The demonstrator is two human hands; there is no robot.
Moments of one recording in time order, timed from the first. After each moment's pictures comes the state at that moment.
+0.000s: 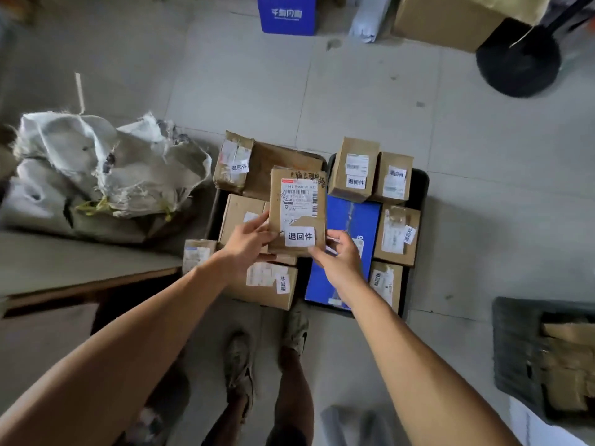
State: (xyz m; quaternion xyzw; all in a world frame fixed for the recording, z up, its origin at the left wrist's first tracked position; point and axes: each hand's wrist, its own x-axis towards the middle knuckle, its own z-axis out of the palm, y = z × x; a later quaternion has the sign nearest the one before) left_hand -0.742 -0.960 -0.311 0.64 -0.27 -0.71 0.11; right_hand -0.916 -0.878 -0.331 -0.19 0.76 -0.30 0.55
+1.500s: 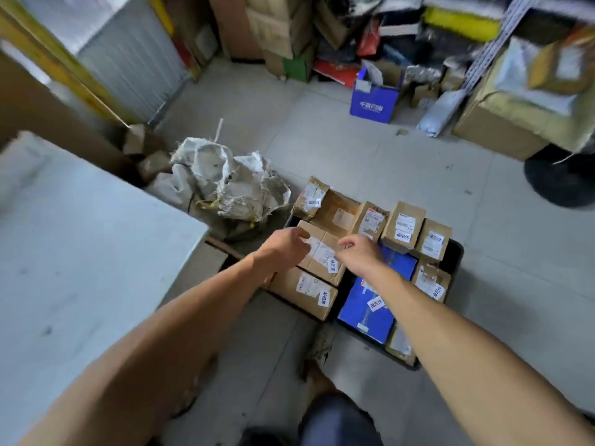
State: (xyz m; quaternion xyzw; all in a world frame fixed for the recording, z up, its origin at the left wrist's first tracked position) left_hand -0.677 -0.916 -0.108 0.68 -0.58 -0.45 -0.04; right_hand -0.860 -0.911 -0.149 -0.48 0.72 -0.03 0.50
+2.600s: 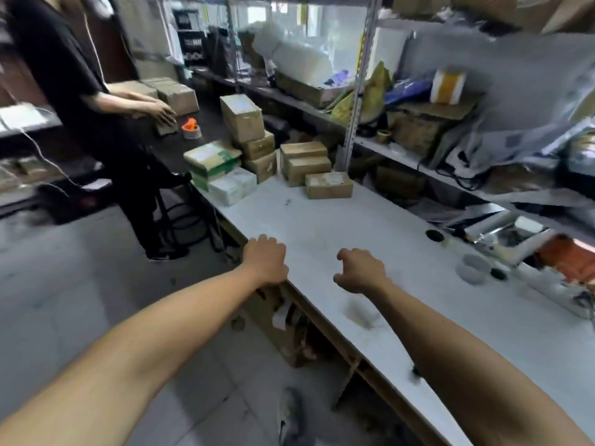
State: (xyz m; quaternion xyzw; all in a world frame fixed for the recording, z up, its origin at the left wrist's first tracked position) left_hand -0.265 0.055 0.101 0.99 0.09 -0.10 -0.05; right_hand -0.183 -0.148 0.087 -0.96 -0.25 0.11 0.06
